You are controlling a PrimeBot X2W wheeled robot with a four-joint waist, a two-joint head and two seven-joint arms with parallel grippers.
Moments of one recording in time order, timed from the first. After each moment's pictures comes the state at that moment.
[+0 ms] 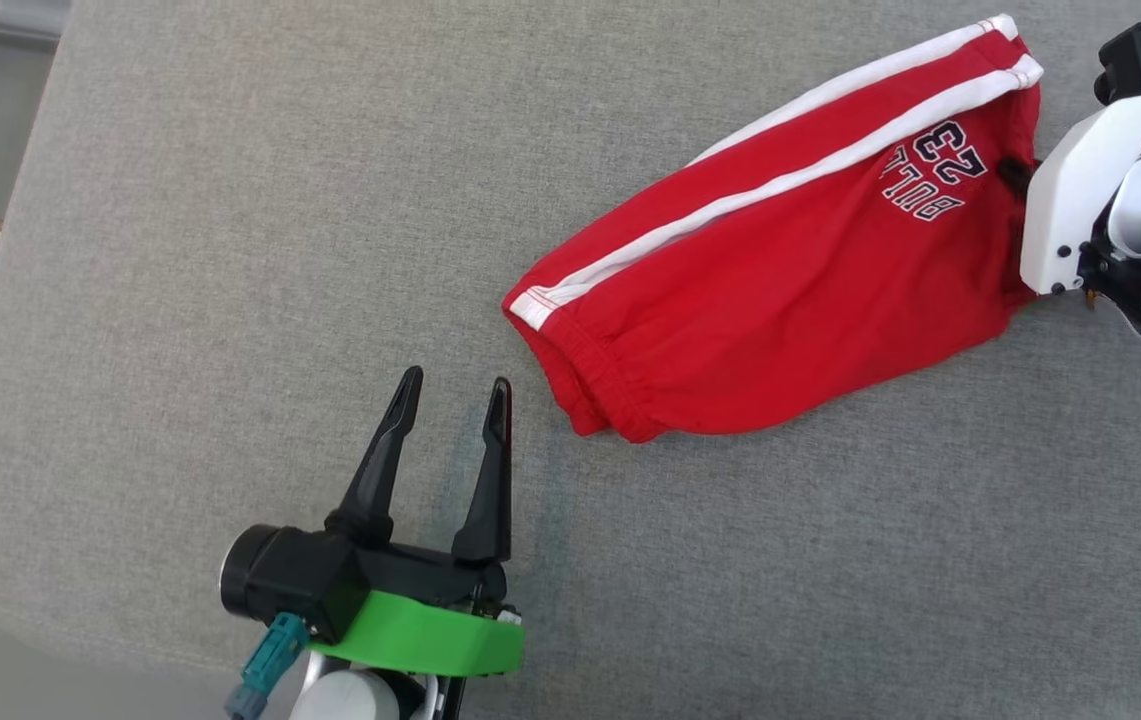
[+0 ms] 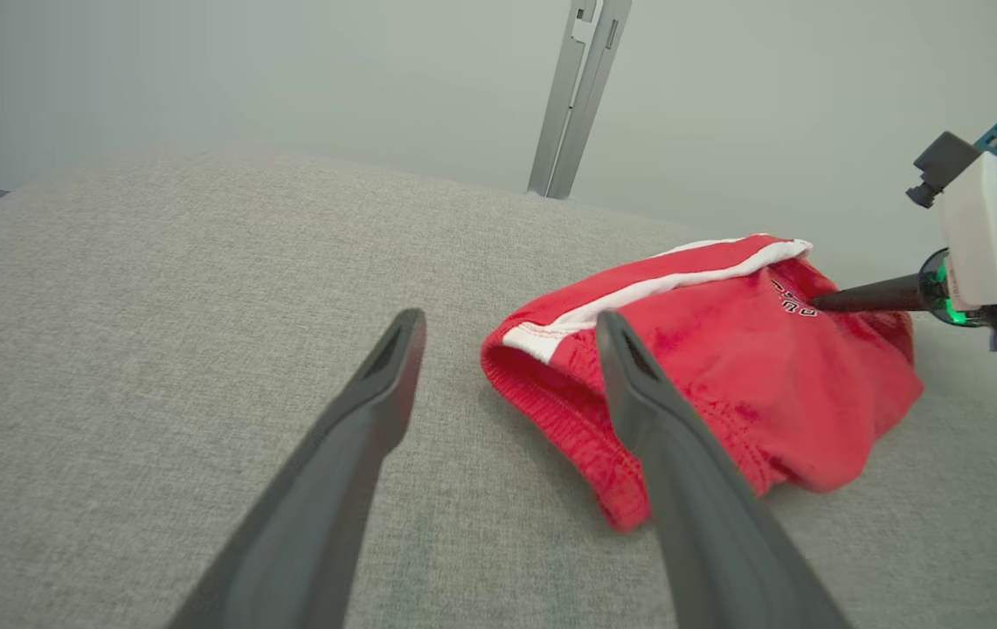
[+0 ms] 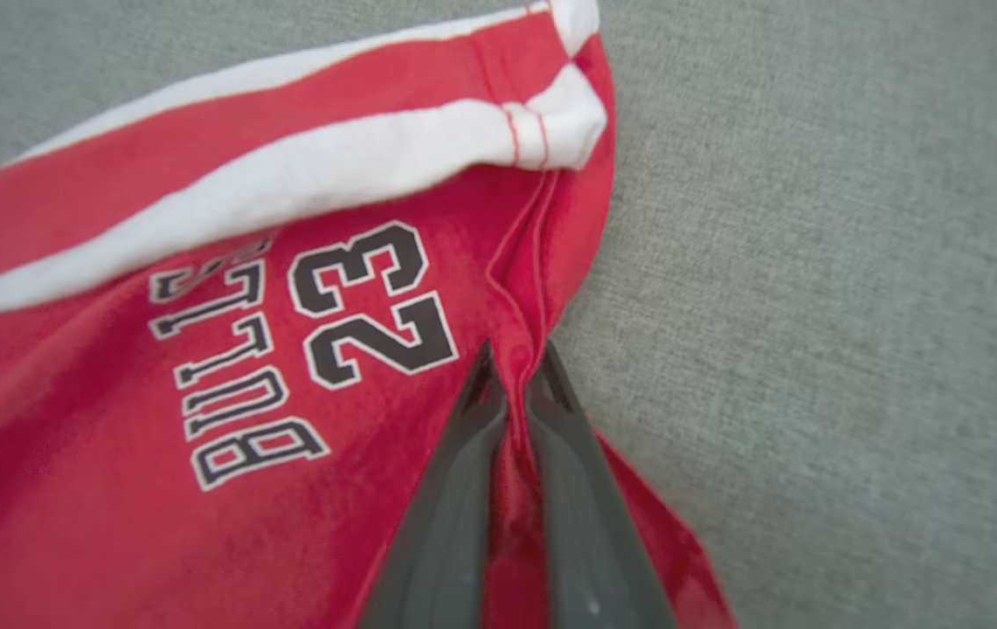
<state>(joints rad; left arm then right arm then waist) -0.09 0.05 -0.41 -0.06 -0.33 0.04 -0.26 -0.79 -0.40 0.17 0.47 0.42 0.13 0.68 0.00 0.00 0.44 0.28</state>
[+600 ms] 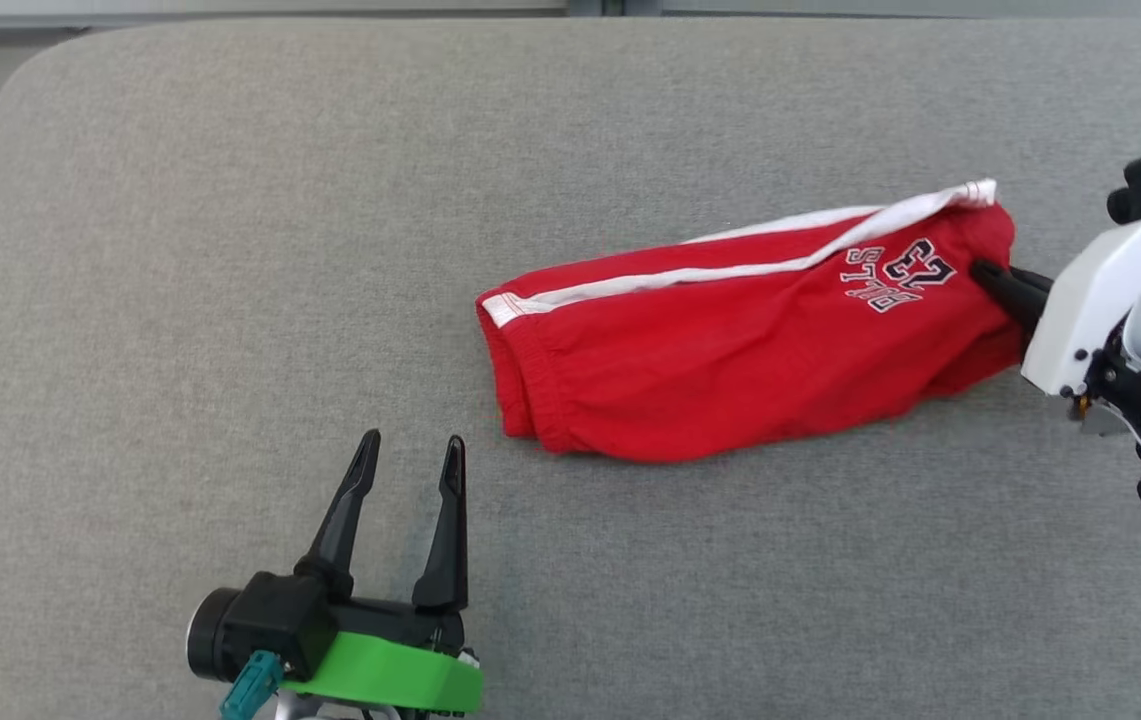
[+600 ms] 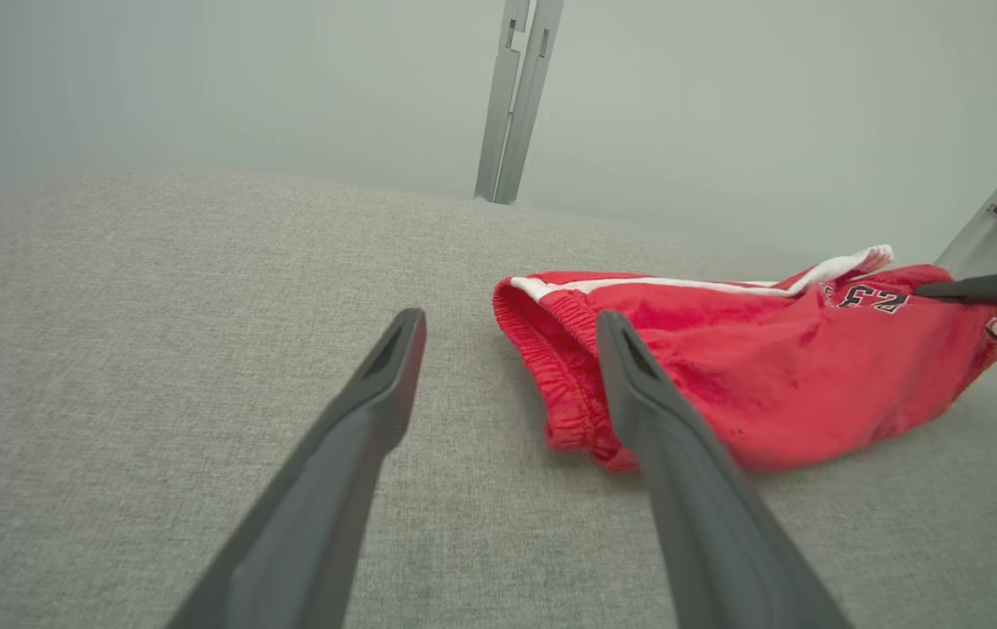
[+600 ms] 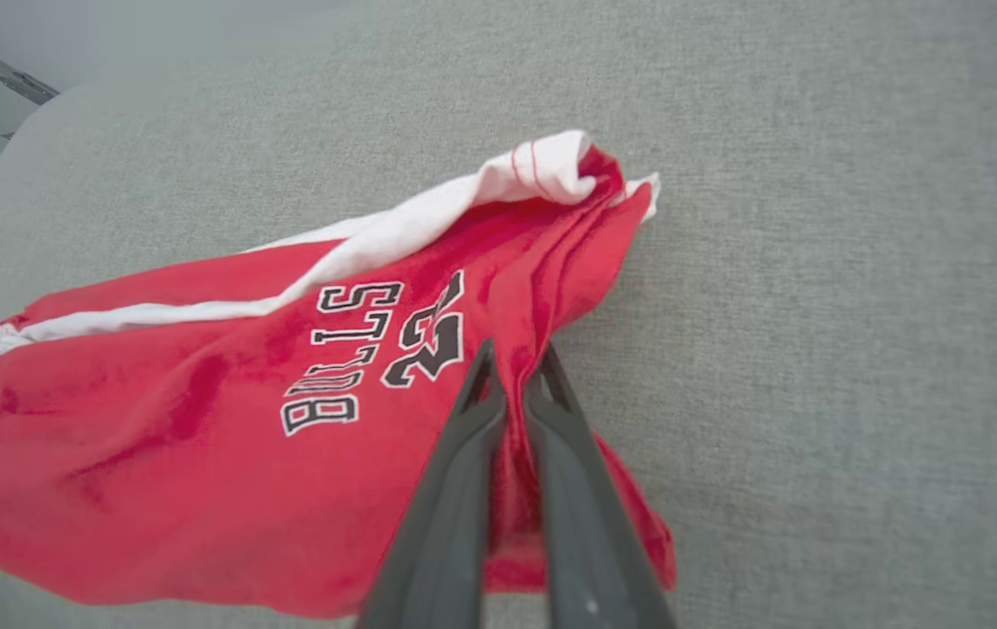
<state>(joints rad) -0.01 0.05 -0.33 0.00 -0.30 0.02 -0.26 -0.55 -0.38 0.07 0.30 0.66 0.13 0.66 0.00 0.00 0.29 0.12</state>
